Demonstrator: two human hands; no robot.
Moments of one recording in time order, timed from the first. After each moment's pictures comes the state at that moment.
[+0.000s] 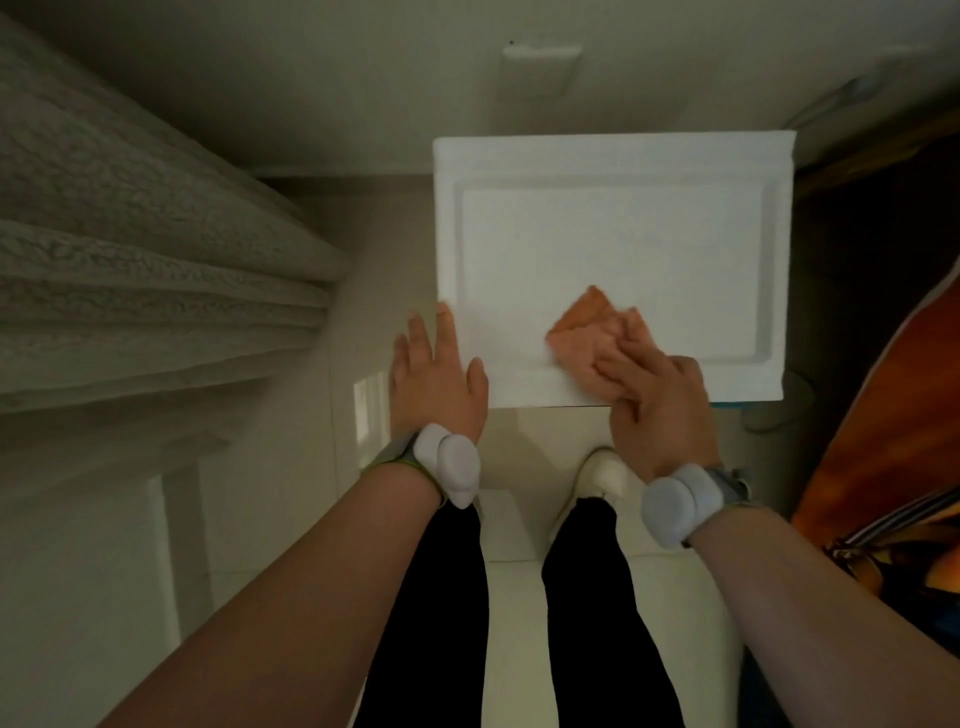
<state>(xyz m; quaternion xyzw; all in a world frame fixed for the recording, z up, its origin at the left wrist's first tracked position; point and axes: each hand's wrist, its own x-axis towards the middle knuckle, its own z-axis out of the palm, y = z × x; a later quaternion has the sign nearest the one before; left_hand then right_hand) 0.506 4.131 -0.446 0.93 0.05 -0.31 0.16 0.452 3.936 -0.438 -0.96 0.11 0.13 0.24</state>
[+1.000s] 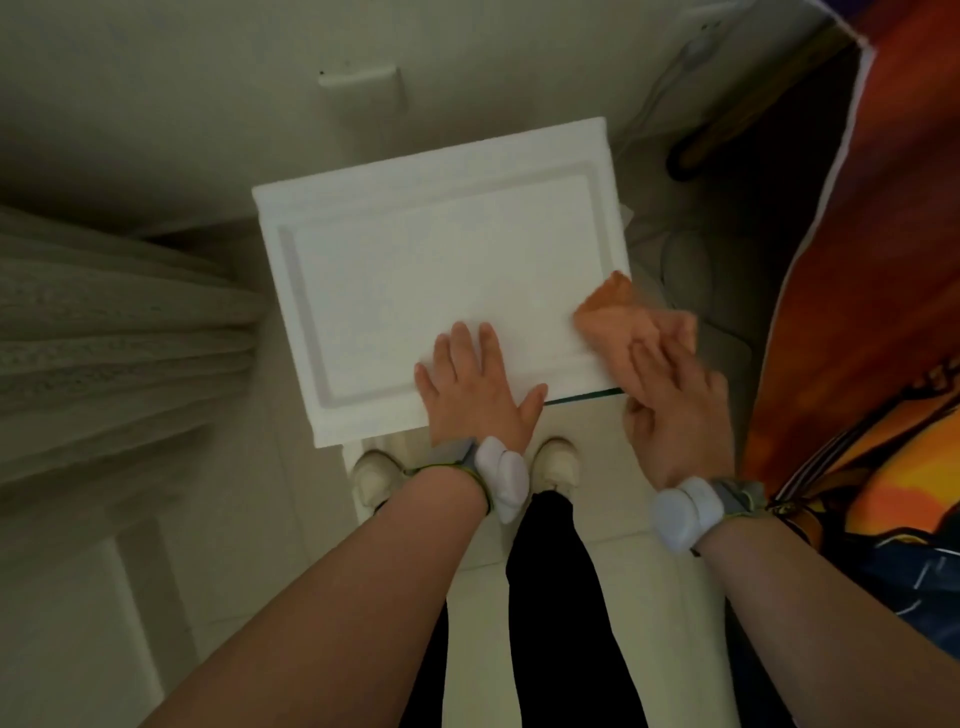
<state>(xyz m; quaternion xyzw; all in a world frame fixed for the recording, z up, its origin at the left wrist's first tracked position) 0.473 3.976 -0.452 0.94 -0.12 -0.33 0.05 0.390 3.802 -0.449 -0.96 0.20 0.15 0.15</state>
